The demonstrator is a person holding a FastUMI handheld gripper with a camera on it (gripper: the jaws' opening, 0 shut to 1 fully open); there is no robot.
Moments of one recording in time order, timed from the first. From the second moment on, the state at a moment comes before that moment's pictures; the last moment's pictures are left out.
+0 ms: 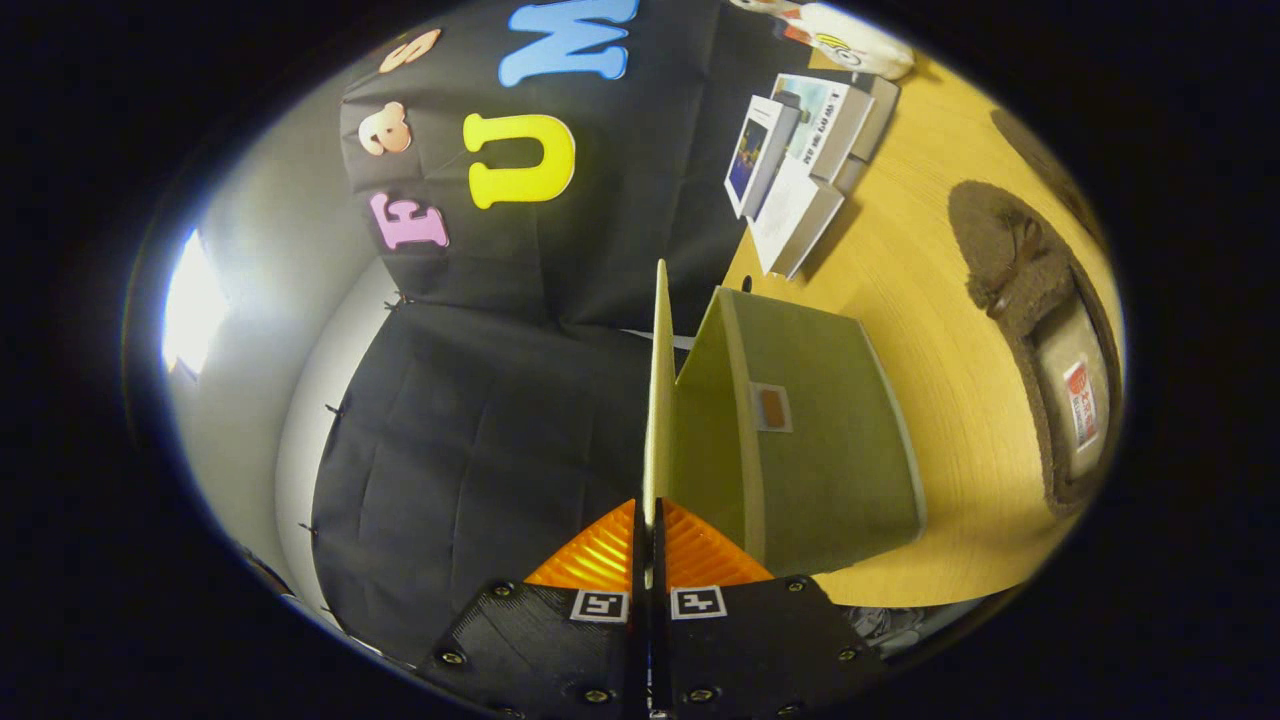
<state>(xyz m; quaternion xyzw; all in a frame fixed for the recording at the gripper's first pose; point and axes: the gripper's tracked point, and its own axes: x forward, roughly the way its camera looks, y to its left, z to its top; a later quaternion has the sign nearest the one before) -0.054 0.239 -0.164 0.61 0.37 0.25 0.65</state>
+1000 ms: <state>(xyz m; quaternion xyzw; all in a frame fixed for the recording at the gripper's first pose) -0.024 0.379 -0.064 0.36 0.38 0.32 0.79</state>
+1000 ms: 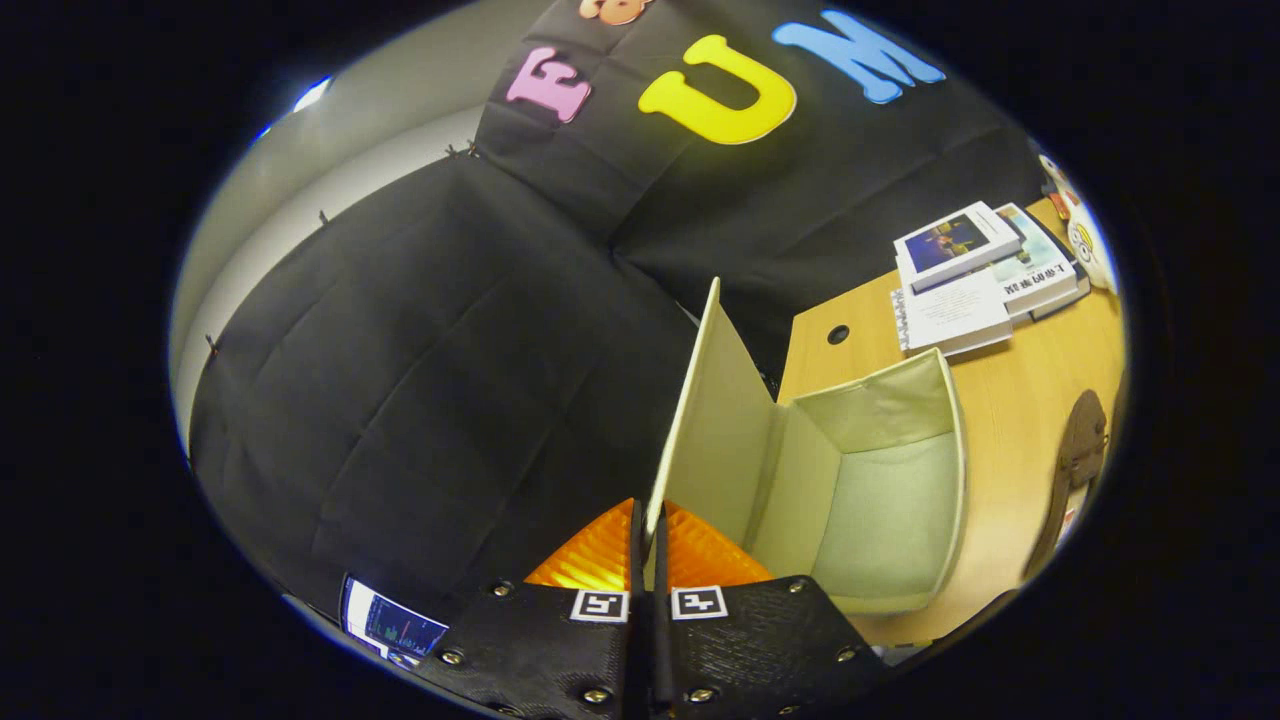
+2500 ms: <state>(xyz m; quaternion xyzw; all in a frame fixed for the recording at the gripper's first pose) 0.019 0.278 -0.084 0.13 0.30 0.27 0.91</state>
